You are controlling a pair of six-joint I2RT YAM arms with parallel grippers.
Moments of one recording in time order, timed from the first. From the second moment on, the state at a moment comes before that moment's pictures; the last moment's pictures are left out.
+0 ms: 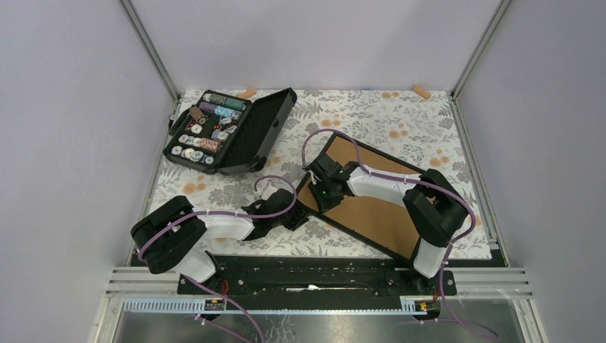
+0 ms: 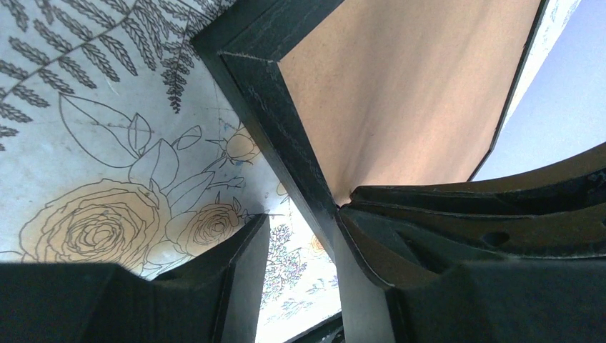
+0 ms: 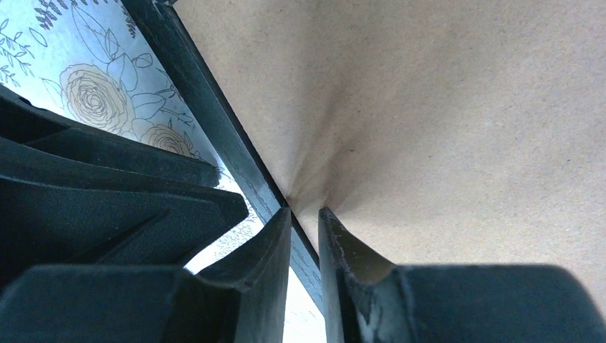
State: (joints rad) left arm -0.89 1.48 0.47 0.24 -0.12 -1.56; right arm 0.82 1.78 1.11 -0.52 -0.09 0.27
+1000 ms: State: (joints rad) left arm -0.88 1.56 0.53 0.23 -0.12 -1.58; right arm 0.77 1.88 1.22 -0.62 -0.18 0.40
